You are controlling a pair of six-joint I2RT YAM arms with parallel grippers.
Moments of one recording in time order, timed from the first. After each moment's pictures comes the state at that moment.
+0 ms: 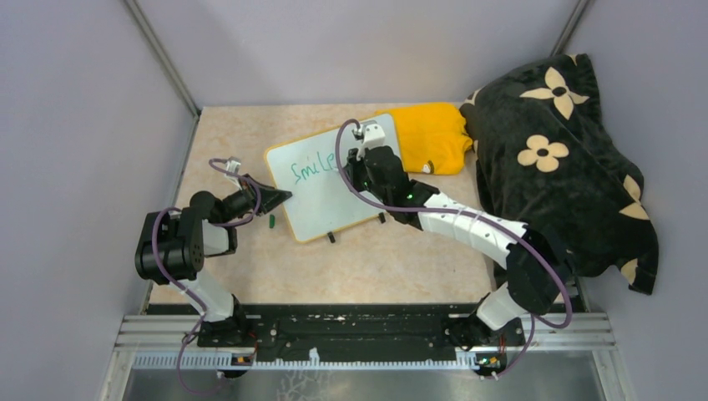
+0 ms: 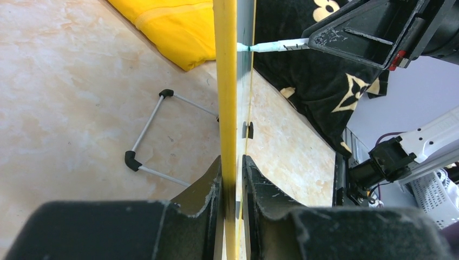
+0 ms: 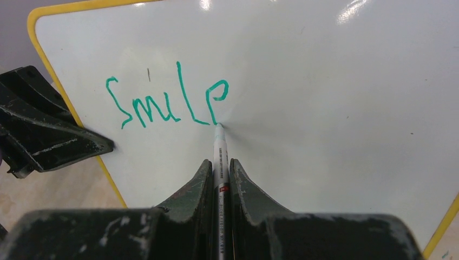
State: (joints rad) left arm 0.13 1.70 0.41 1.53 1.14 -0.82; right arm 0.82 1.52 1.13 0.07 0.22 0.32
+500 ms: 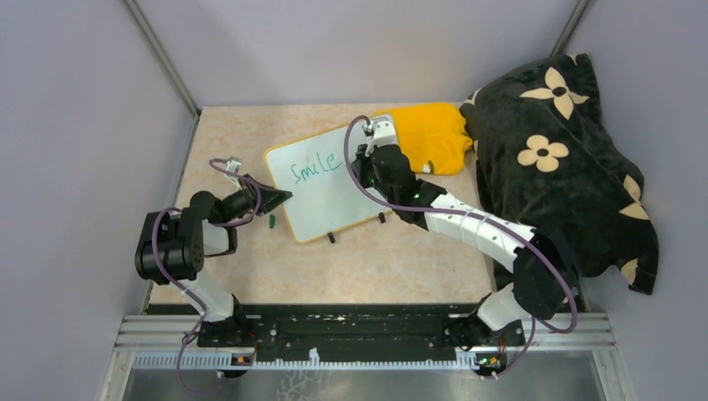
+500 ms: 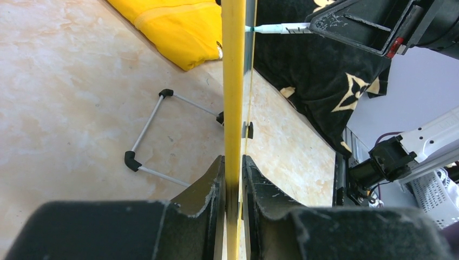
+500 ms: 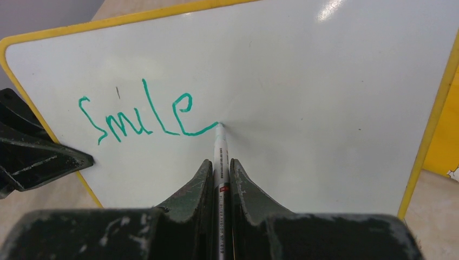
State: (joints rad) left arm 0.13 1.70 0.41 1.52 1.14 -0.82; right arm 0.80 1.48 1.12 0.06 0.28 0.33
